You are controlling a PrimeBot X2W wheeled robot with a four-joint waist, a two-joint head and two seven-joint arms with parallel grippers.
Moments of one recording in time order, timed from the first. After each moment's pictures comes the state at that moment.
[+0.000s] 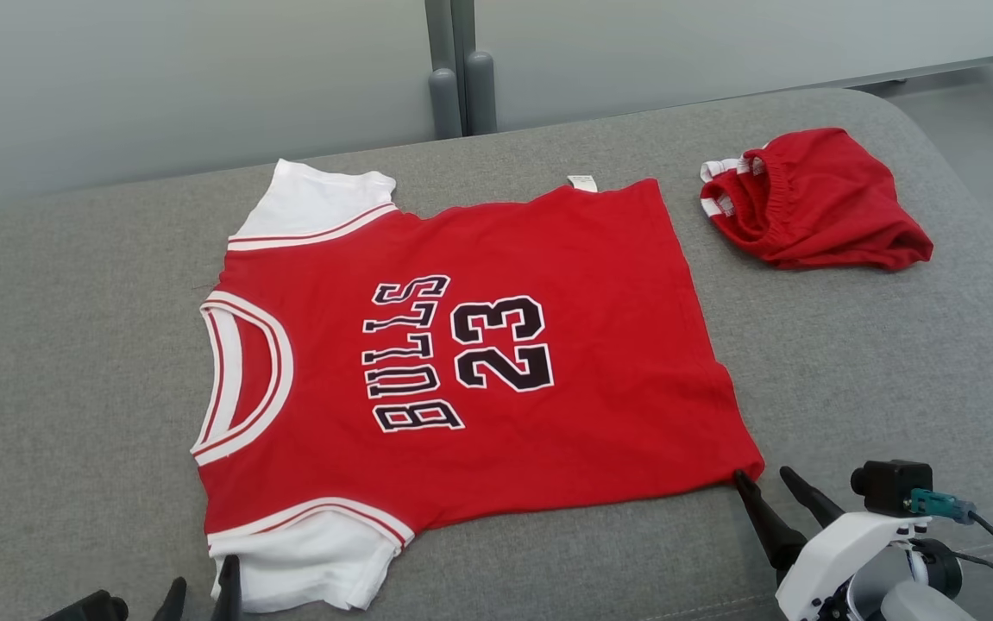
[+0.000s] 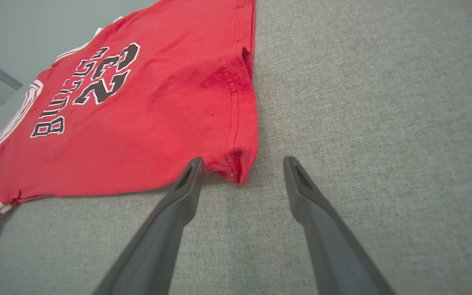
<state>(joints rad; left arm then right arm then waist) 0.17 0.07 -0.06 0.28 -0.66 0.02 -0.03 -0.10 -0.26 0.52 0.59 0.71 0.12 -0.21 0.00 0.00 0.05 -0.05</state>
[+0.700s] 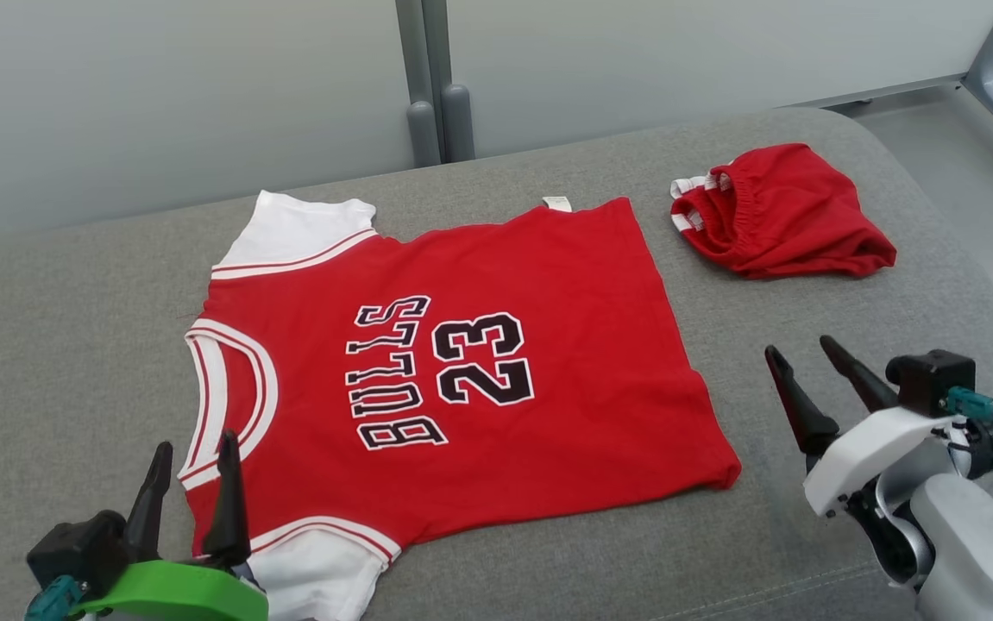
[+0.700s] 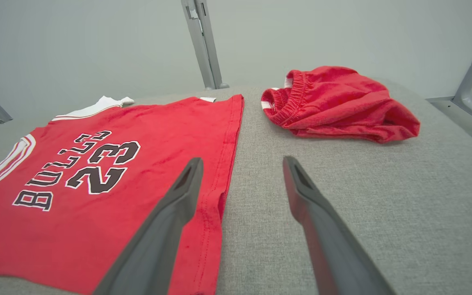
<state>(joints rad) 0.10 0.10 -0.10 0.08 -0.50 0.02 -0.21 -0.21 -0.34 0.48 0.48 0.57 0.06 -0.24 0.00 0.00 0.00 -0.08</state>
